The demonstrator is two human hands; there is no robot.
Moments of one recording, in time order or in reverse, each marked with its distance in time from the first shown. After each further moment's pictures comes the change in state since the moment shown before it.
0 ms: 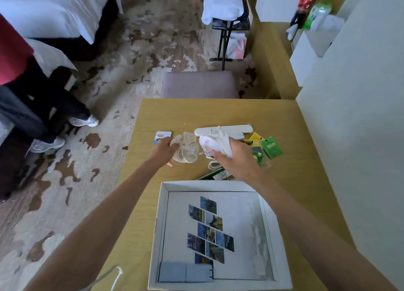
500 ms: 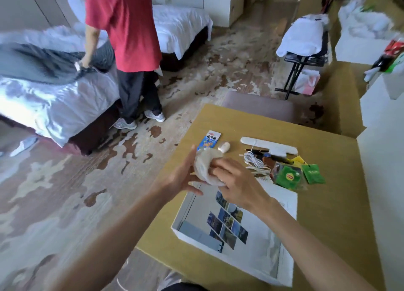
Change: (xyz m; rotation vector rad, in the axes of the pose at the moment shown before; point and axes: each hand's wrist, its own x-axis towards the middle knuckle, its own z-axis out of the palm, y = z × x) left_hand -0.223 -0.008 -0.013 -0.737 -0.117 -0.064; right_hand -0.079 -0.043 0.038 -0.219 -0.145 -1.004
